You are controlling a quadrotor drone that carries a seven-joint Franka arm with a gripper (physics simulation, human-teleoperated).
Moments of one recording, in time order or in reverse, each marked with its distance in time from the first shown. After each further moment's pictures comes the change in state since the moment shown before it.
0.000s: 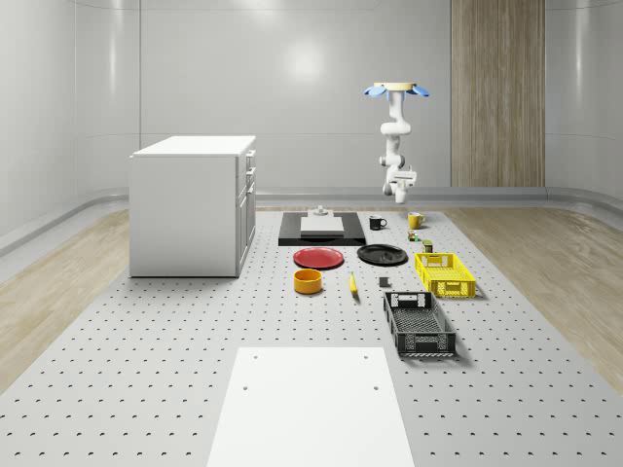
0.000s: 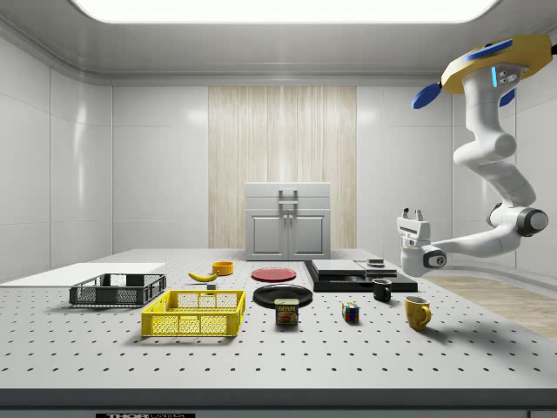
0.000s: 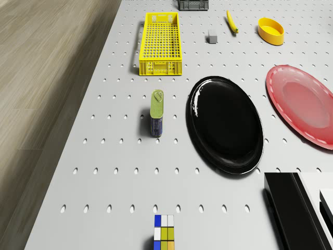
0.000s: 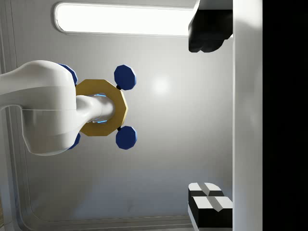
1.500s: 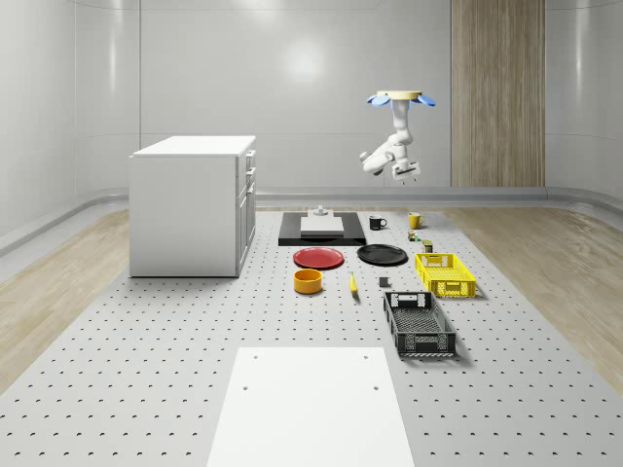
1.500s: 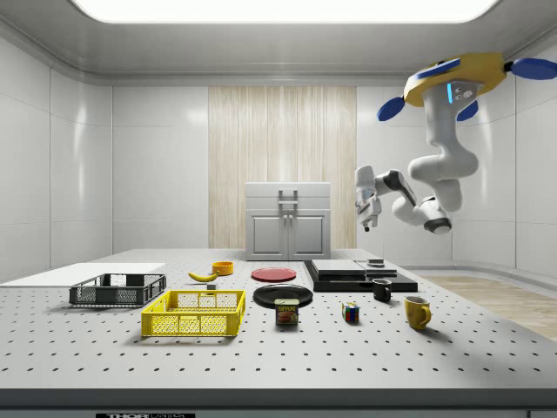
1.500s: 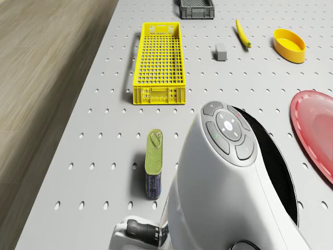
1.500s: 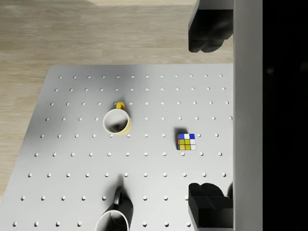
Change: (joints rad) arm -0.808 -0.245 1.106 -0.814 -1.851 -0.169 0.642
